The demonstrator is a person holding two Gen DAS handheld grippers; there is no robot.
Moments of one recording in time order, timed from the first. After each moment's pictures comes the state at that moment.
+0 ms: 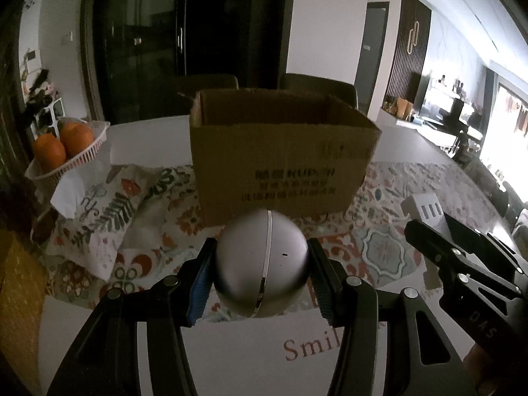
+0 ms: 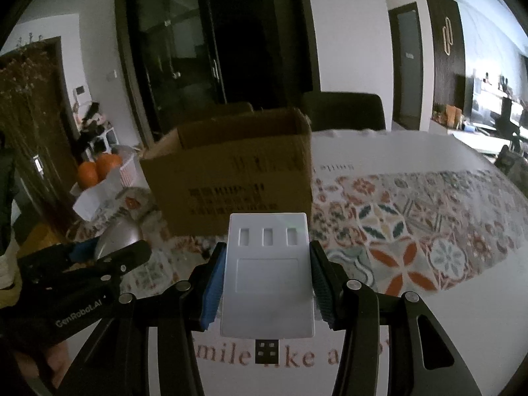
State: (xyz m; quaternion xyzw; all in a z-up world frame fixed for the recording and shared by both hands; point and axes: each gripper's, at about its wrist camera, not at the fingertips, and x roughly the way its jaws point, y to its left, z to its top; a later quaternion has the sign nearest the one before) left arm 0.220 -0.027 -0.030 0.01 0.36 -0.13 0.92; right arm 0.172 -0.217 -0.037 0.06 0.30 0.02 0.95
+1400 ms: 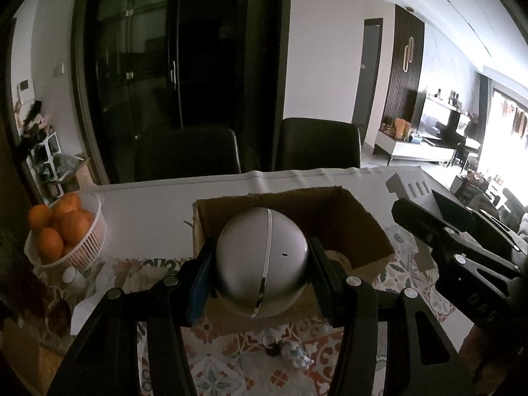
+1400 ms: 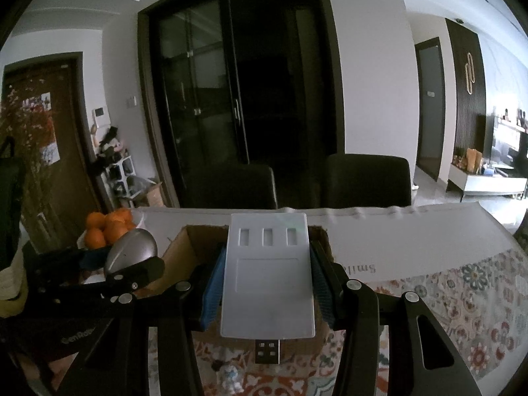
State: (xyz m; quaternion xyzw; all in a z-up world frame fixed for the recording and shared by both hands) left arm 0.324 -0.040 0.061 0.02 0.31 -0.13 0.94; right arm 0.277 -0.219 0.059 0.04 0.23 0.06 0.97
